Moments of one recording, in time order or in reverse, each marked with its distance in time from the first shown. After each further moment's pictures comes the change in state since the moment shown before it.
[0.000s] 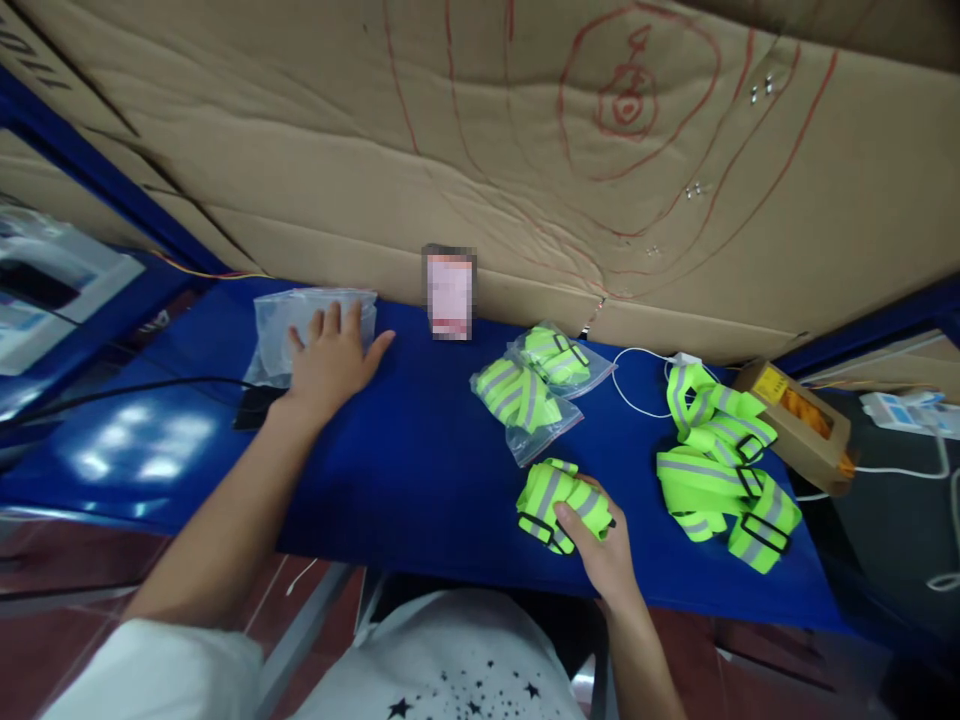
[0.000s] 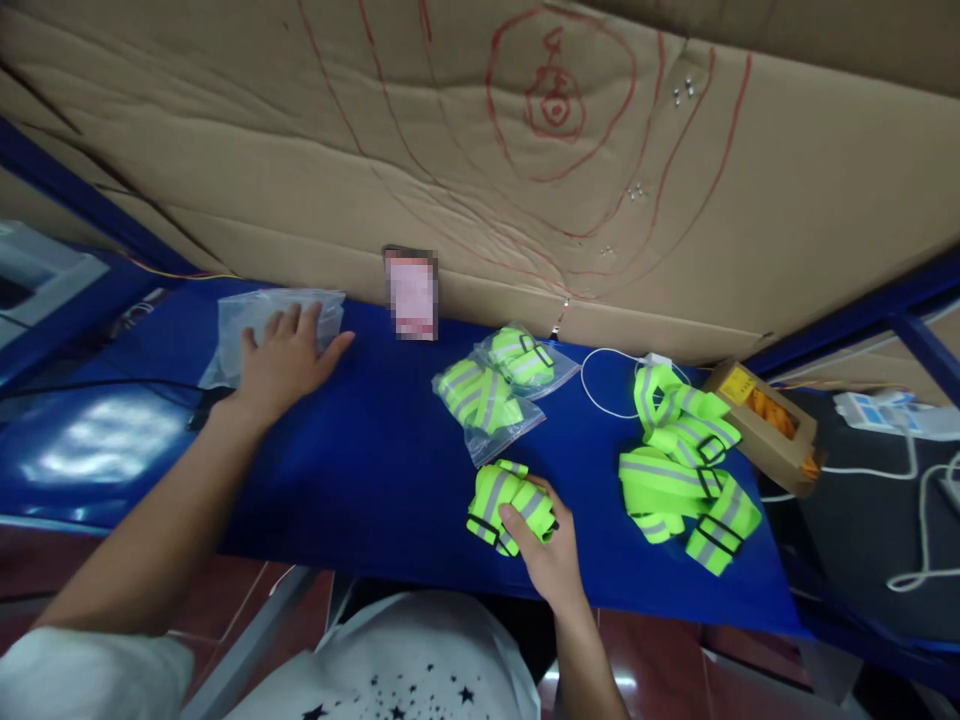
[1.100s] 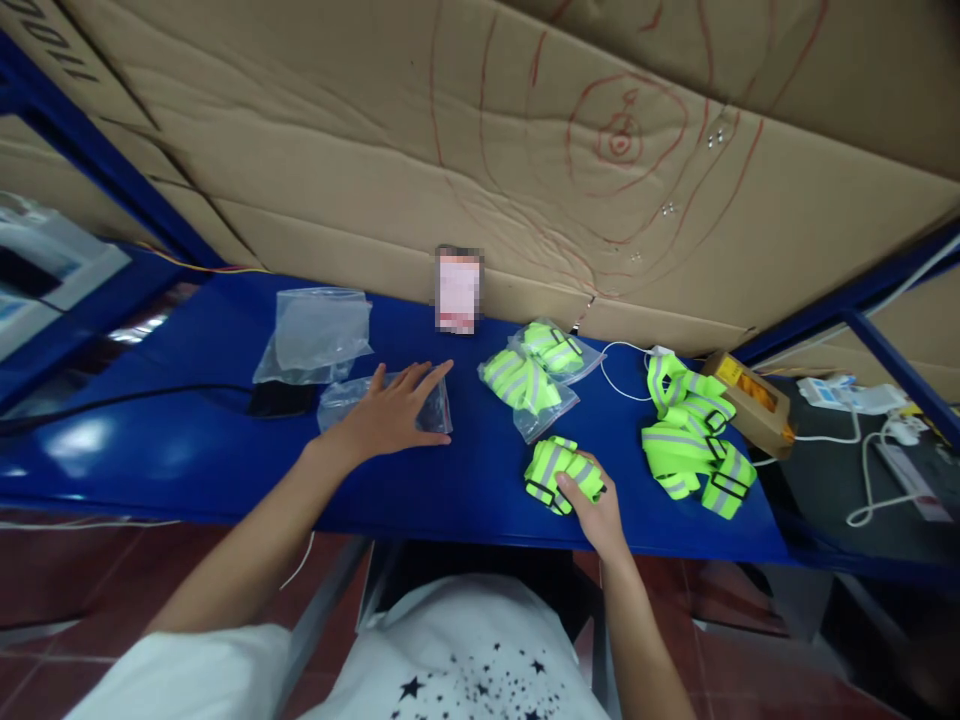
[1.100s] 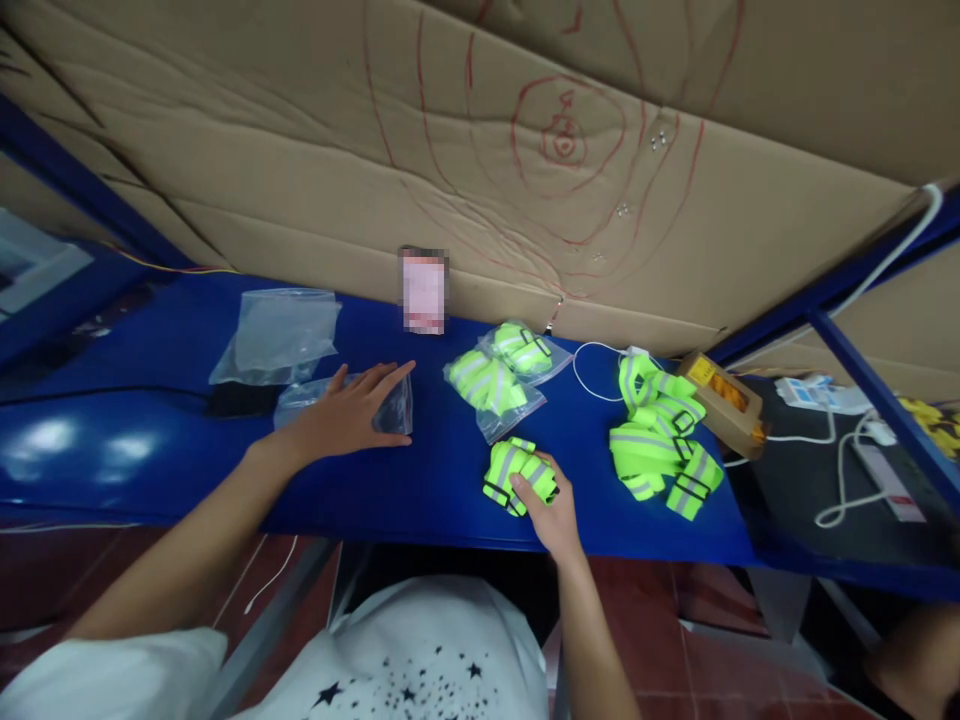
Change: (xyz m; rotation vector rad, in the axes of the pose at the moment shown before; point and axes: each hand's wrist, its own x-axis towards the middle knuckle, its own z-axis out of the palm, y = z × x) left_hand -0.074 -0.003 0.014 -0.004 -0.409 0.521; right_hand -0.006 0.012 0.010 -0.038 0.102 -0.074
